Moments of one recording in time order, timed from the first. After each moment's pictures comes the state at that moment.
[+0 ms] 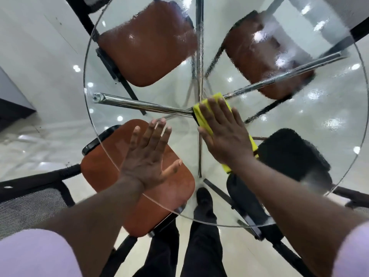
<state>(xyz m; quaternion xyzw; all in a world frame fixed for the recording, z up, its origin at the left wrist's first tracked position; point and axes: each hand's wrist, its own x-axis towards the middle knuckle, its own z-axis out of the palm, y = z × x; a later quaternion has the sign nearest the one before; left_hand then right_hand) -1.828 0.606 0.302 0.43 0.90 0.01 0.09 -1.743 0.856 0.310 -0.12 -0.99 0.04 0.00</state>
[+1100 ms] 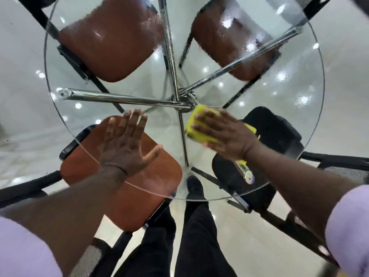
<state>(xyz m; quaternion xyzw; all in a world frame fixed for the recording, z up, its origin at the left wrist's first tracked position) -1.830 0.606 0.296 0.40 0.91 0.05 0.09 -1.653 0.913 0.309 0.07 -1.00 0.02 -0.05</state>
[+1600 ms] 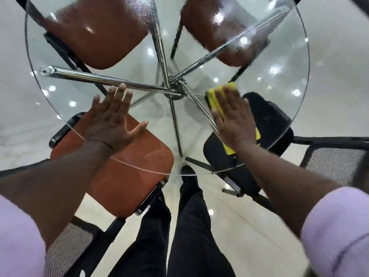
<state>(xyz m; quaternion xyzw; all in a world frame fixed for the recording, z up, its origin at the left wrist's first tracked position) -1.826 0.607 0.295 0.40 0.91 0.05 0.08 -1.594 0.892 0.309 -0.29 -0.96 0.07 -0.01</state>
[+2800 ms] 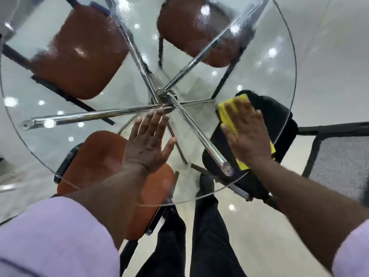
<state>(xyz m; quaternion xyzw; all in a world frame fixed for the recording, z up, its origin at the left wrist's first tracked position) -1.772 0.725 0.292 0.52 0.85 0.07 0.06 -1.543 0.952 0.292 -0.35 -0.93 0.07 0.03</state>
